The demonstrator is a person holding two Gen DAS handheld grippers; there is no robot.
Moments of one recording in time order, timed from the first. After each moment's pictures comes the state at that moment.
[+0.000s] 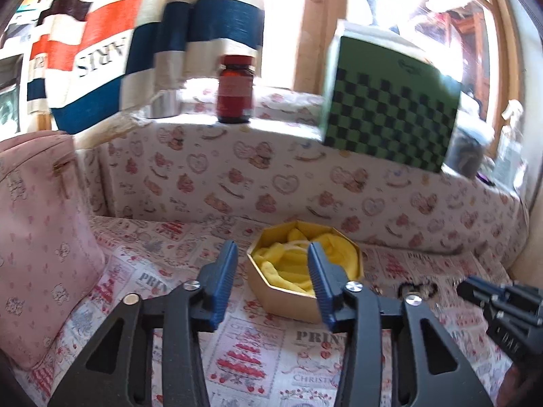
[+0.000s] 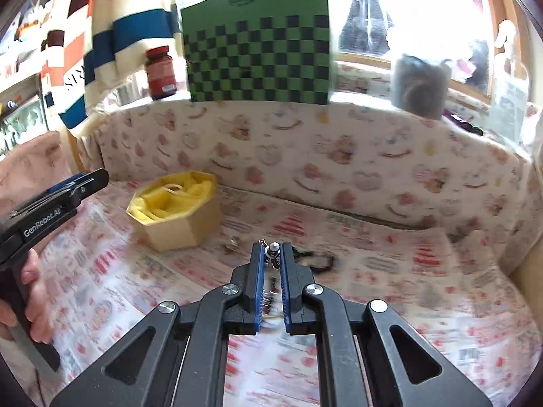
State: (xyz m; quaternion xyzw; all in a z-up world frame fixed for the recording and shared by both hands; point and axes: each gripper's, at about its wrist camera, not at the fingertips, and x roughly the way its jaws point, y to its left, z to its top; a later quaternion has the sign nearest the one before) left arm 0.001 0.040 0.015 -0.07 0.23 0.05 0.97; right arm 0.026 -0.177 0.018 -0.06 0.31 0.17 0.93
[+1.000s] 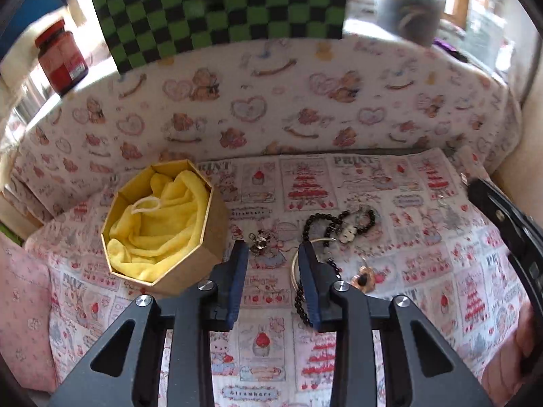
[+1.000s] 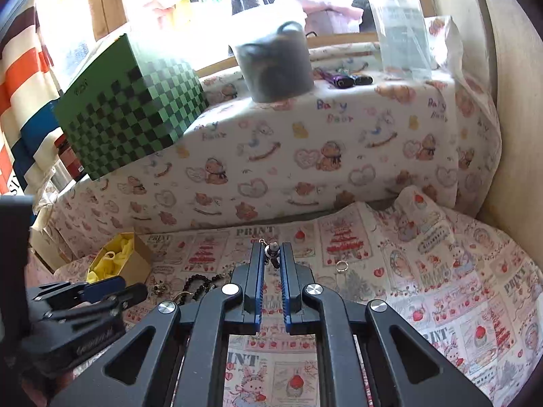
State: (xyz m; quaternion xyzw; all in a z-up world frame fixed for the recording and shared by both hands) left arm 0.093 -0.093 0.006 0.03 0.48 -0.03 0.88; right arm 0.056 -0.283 0.030 0.11 0.33 0.05 0.94
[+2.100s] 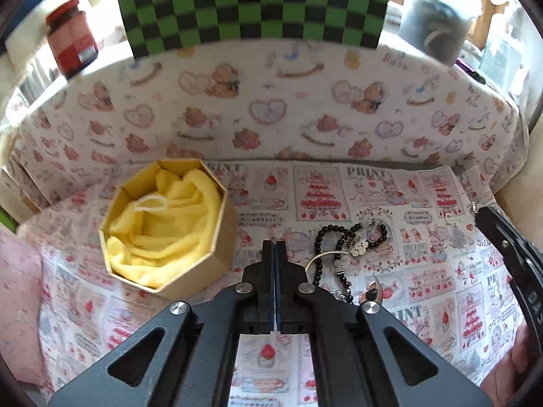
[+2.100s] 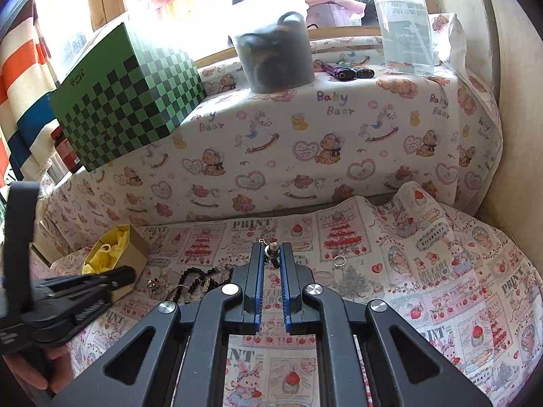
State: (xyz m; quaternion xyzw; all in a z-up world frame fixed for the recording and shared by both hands) left arm 0.092 -0.081 0.008 0.01 0.47 -0.02 0.88; right arm 0.061 -0.281 0.028 0.09 0.35 0.05 0.93
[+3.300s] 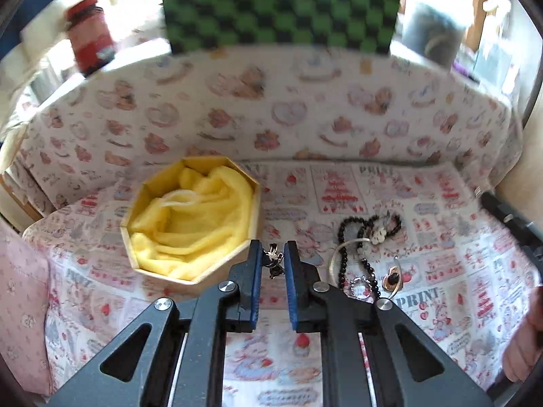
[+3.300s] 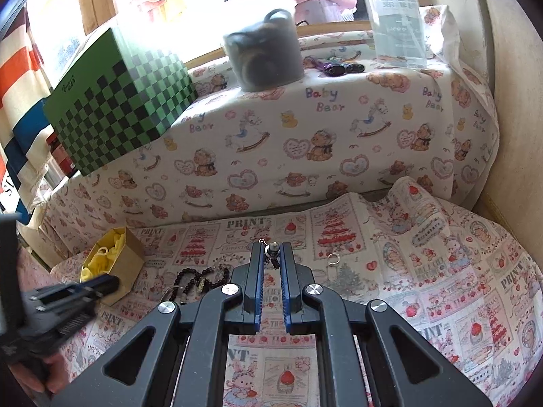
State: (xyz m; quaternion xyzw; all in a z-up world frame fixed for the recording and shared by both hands) left arm 0.066 -0.041 0.016 0.01 0.44 -0.03 0.90; right arm 0.063 -0.285 0.026 0.11 0.36 0.04 0.93
